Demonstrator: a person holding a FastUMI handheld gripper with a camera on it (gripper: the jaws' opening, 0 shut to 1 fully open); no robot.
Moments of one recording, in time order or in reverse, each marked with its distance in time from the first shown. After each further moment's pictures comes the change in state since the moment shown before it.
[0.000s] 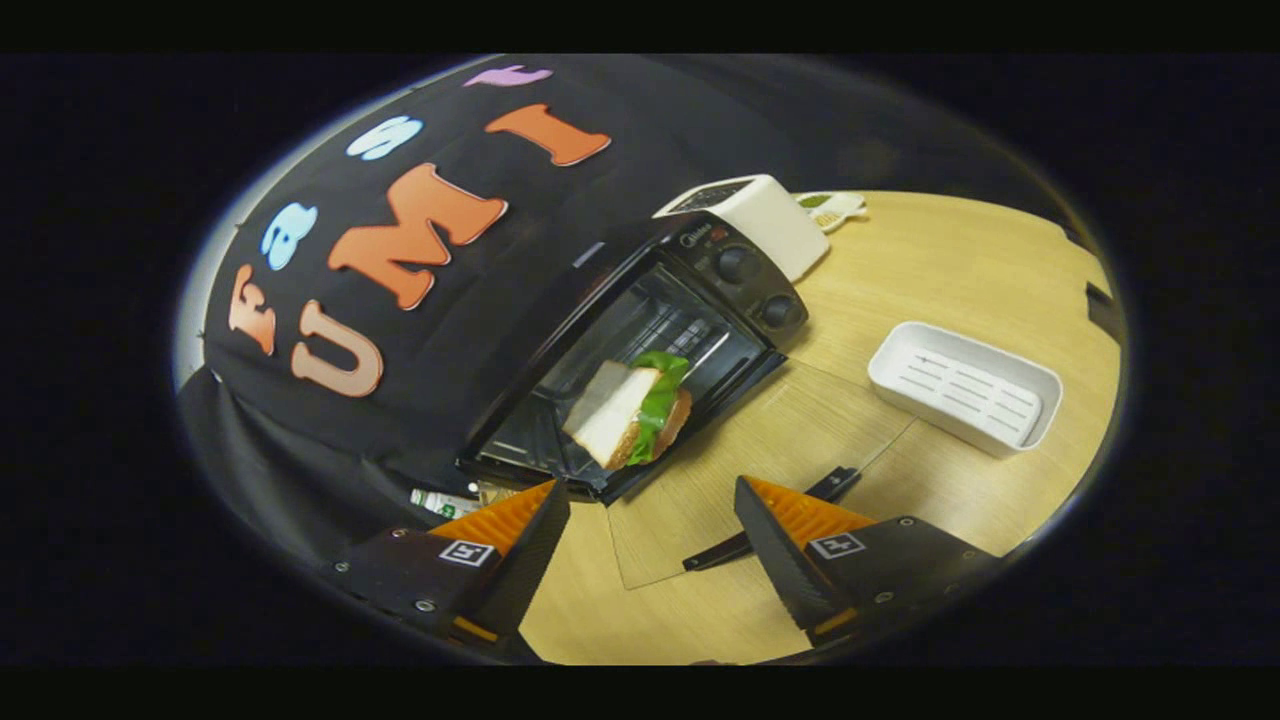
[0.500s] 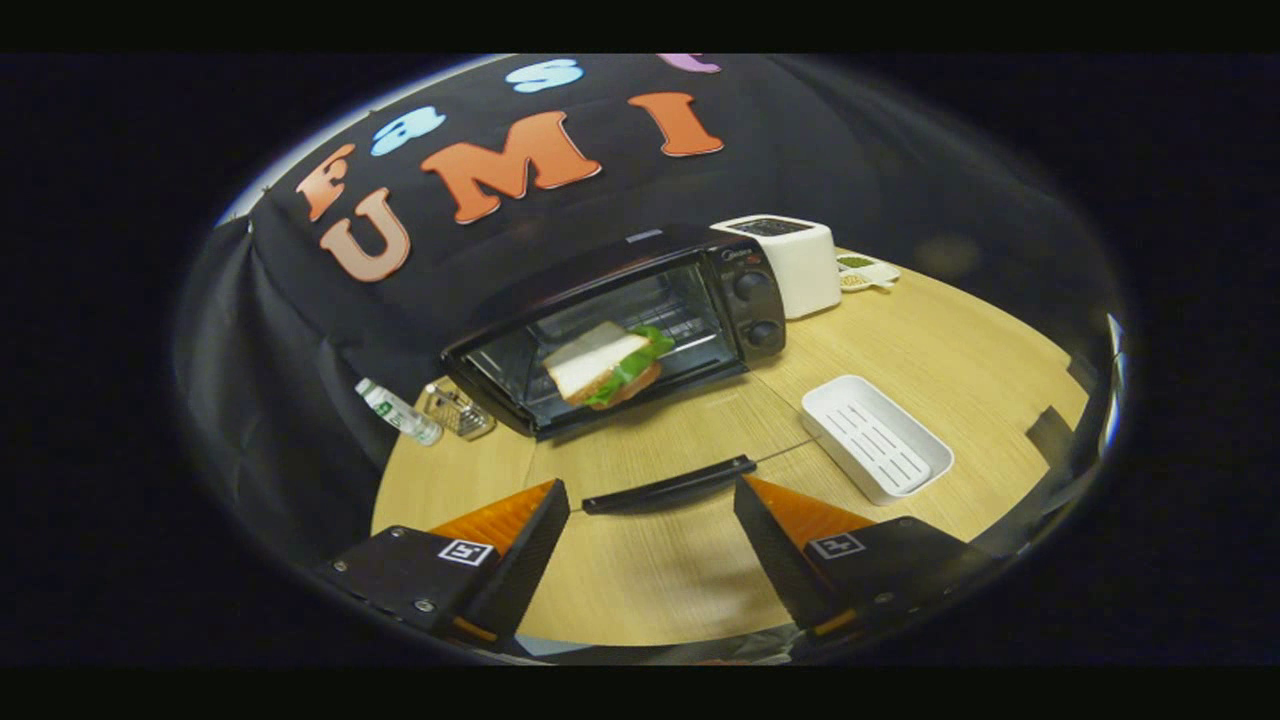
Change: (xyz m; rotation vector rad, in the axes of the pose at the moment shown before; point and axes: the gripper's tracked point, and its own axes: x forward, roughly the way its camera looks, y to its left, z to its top) arm -0.050 -0.055 -0.033 -0.431 0.069 -0.122
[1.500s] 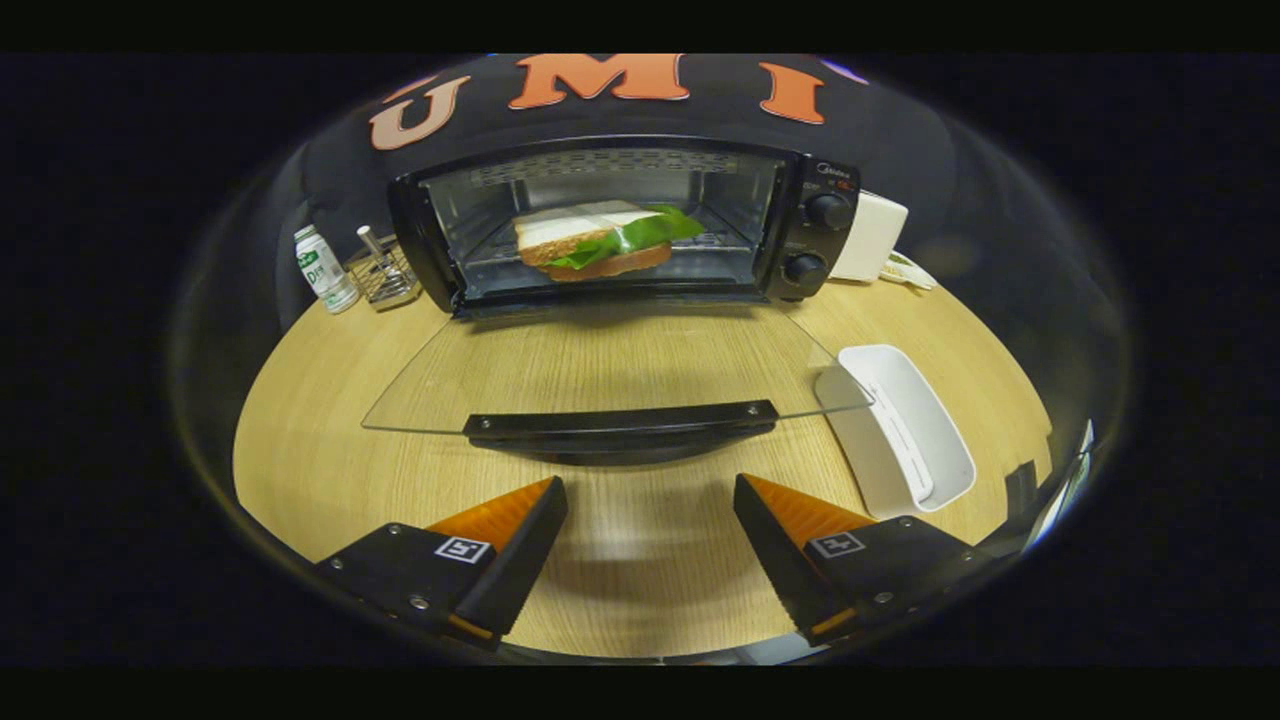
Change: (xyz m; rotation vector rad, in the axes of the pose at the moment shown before) arm 0.071 -0.017 -0.051 -0.300 0.176 -0.148
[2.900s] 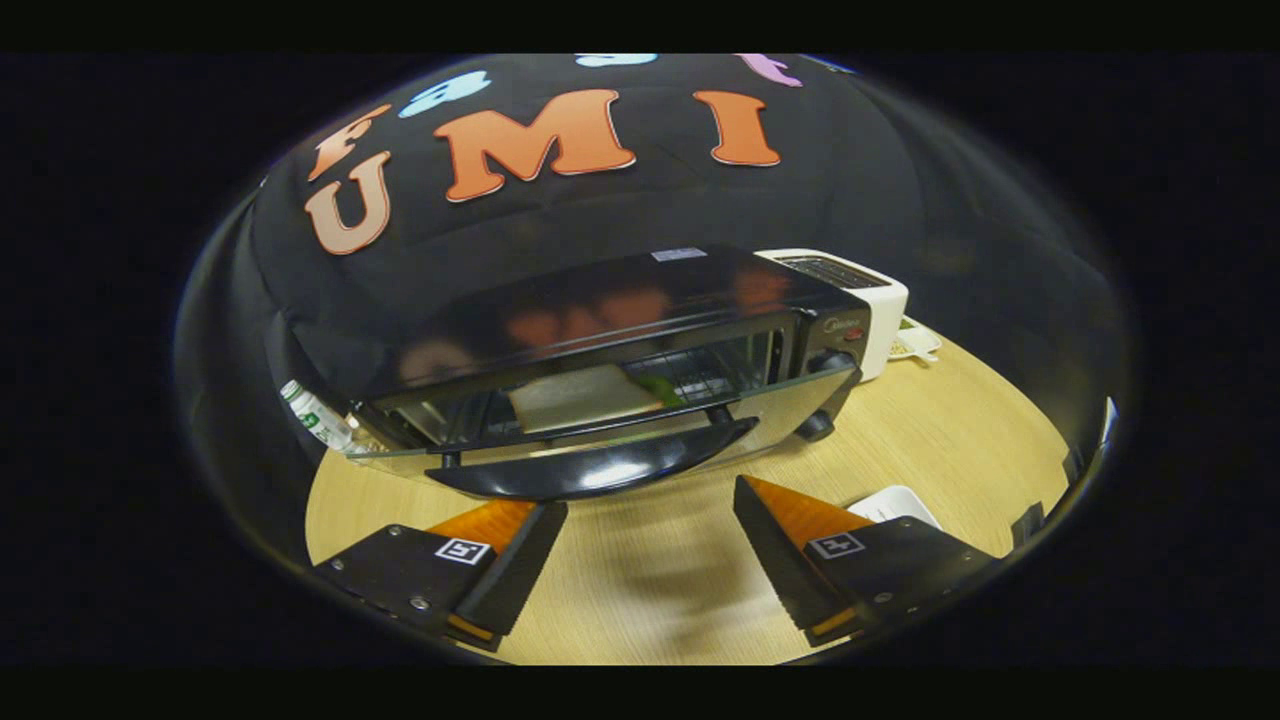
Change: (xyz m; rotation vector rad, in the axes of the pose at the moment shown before) arm -0.003 0.002 0.176 0.215 -0.254 0.047
